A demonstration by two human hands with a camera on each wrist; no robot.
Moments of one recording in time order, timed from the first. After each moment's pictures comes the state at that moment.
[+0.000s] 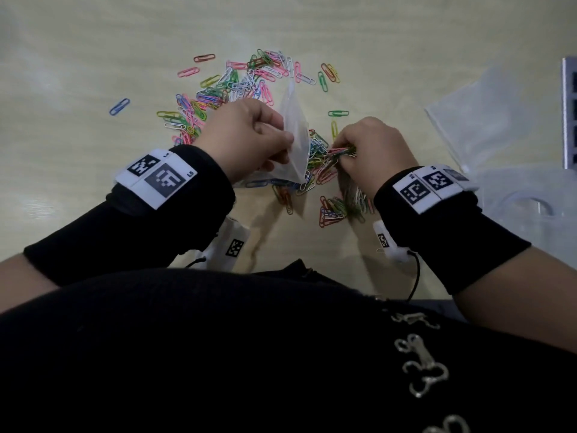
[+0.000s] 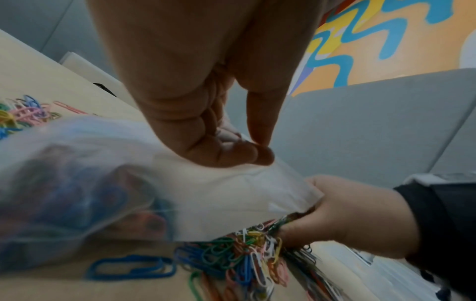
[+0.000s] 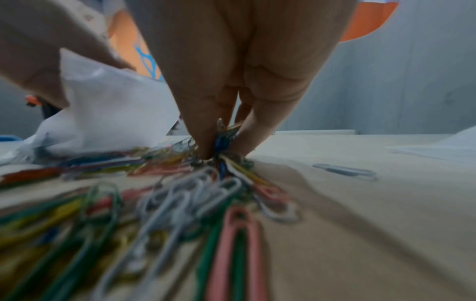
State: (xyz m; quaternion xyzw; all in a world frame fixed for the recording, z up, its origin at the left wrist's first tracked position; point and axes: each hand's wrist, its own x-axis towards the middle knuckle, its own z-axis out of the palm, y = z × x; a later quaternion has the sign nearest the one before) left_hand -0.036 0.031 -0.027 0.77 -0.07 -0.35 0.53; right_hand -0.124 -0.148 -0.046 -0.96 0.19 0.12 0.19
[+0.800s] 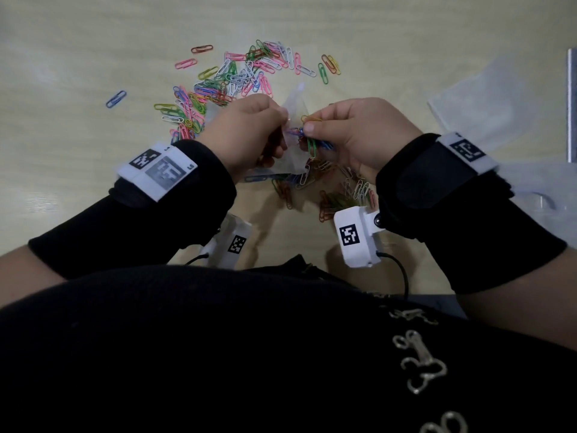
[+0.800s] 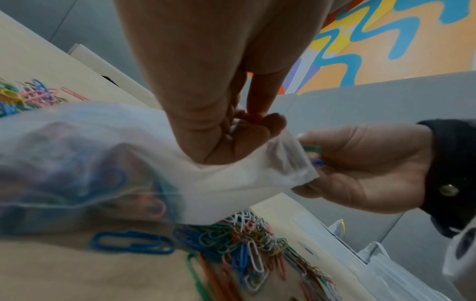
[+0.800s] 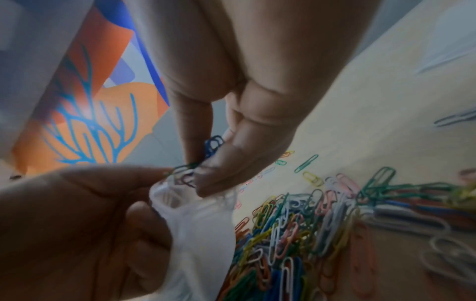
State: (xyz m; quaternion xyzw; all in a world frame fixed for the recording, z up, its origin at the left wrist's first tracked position) left_hand -0.041 0.022 -0.022 0.72 -0.01 -0.38 0.59; right_hand -0.106 -0.121 -0.006 -0.64 0.34 0.13 0.68
